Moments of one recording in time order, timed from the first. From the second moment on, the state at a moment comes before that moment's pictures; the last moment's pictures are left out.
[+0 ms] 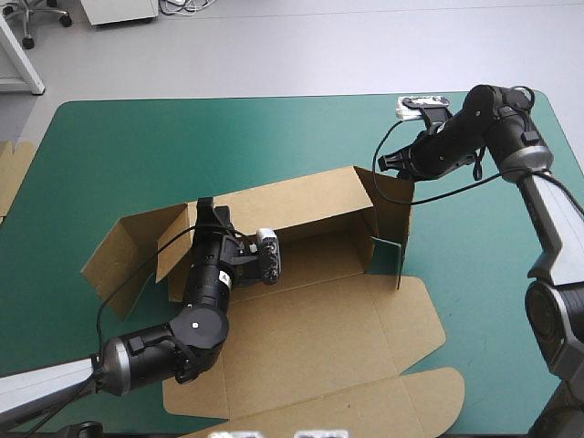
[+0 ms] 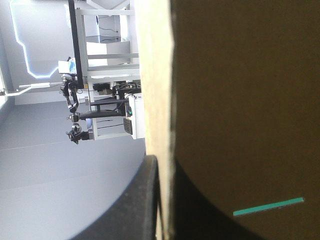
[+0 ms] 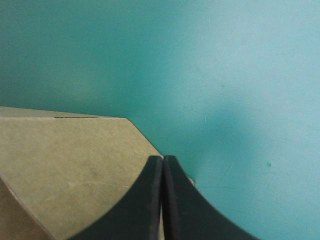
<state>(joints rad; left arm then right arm) -1.05 1.33 -0.75 1.50 0.95 -0.41 0.15 1.80 -1.77 0.32 1.24 -0.18</state>
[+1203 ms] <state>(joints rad) -1.05 1.33 -0.75 1.50 0.95 -0.43 0.15 1.56 -1.38 0.51 1.14 -0.45</state>
